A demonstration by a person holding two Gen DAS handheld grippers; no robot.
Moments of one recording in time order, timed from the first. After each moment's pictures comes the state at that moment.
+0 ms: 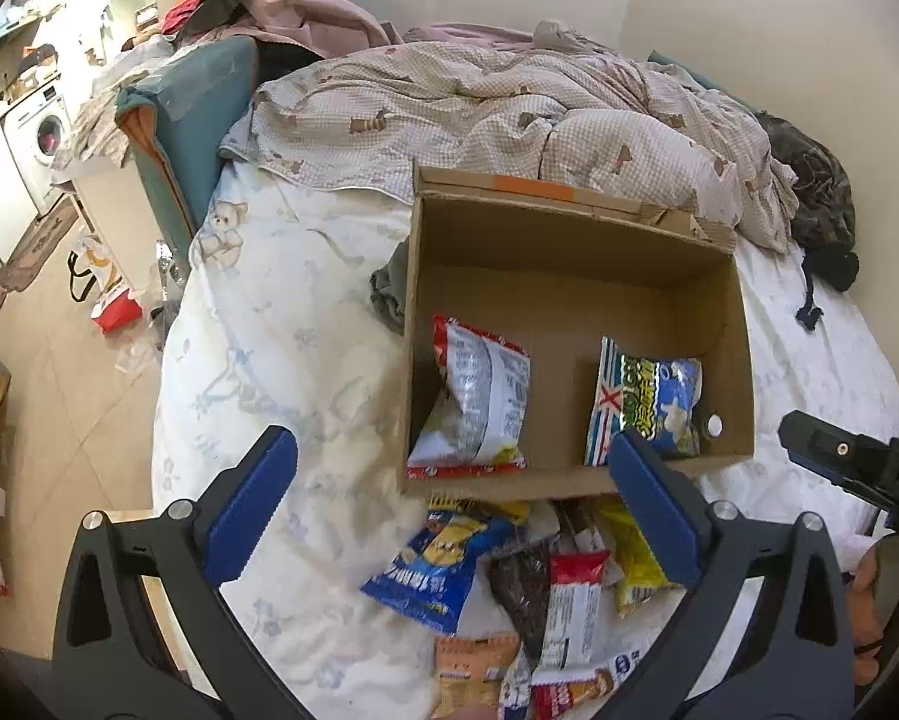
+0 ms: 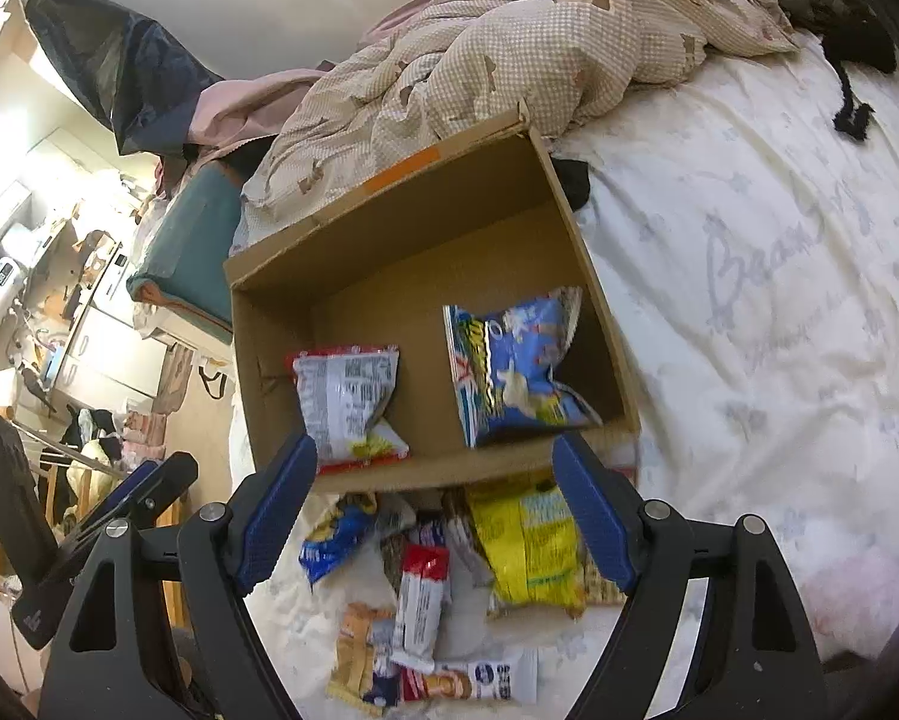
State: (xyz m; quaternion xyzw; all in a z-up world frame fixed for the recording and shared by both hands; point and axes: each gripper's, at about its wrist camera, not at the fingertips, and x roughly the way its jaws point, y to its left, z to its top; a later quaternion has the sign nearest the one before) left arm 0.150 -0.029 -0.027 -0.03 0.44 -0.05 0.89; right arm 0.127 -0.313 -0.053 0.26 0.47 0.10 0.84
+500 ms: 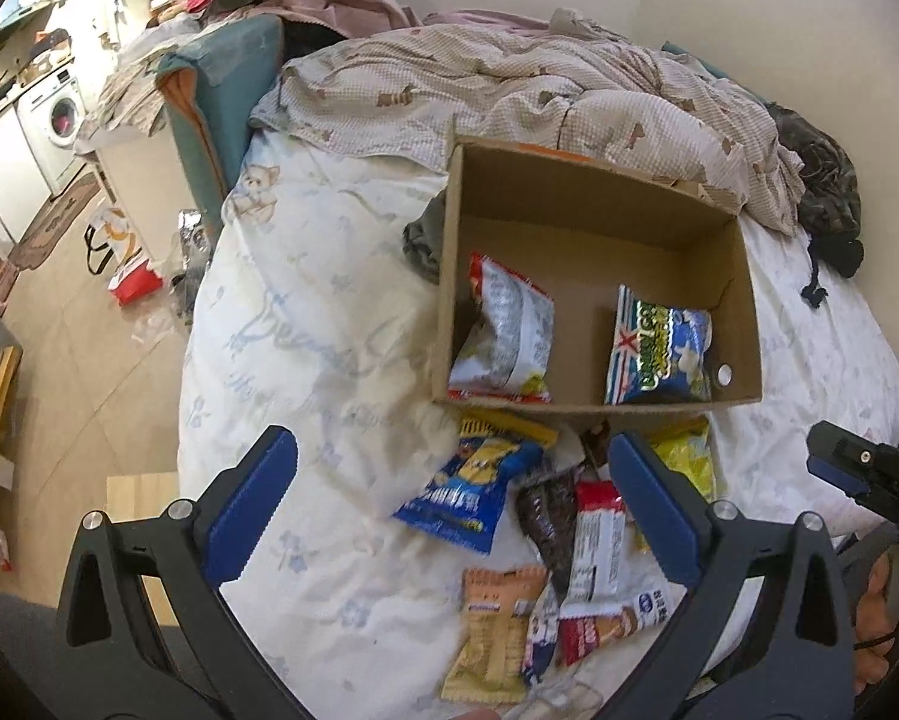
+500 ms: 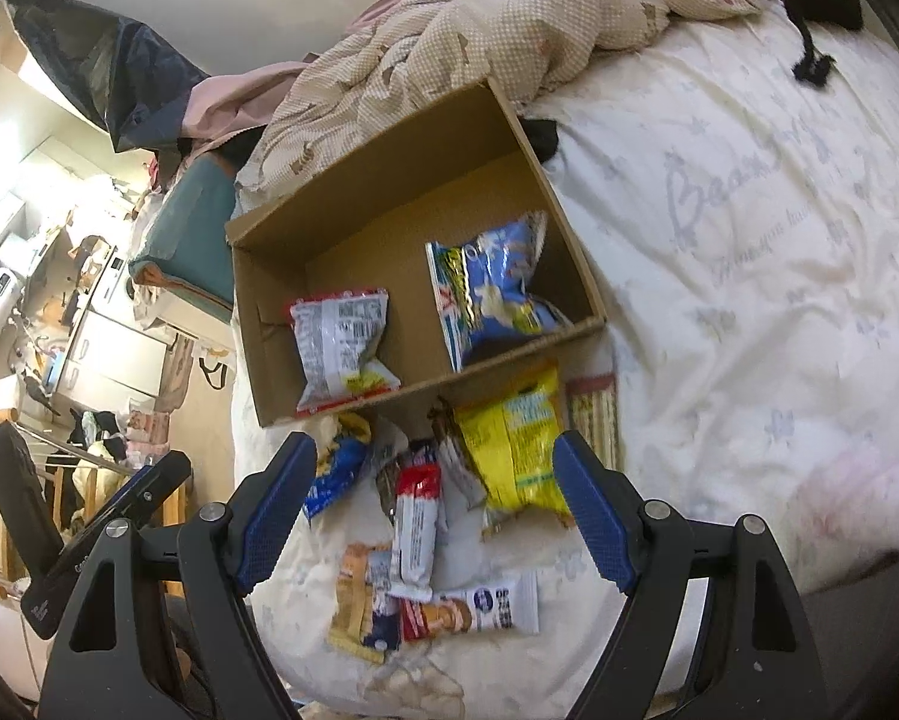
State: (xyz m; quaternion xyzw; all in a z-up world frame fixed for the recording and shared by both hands) left arm 0.104 -0.007 -0.035 -0.03 0.46 -0.03 0.89; right arm 0.076 -0.314 -0.062 0.28 0.48 0.09 0.82
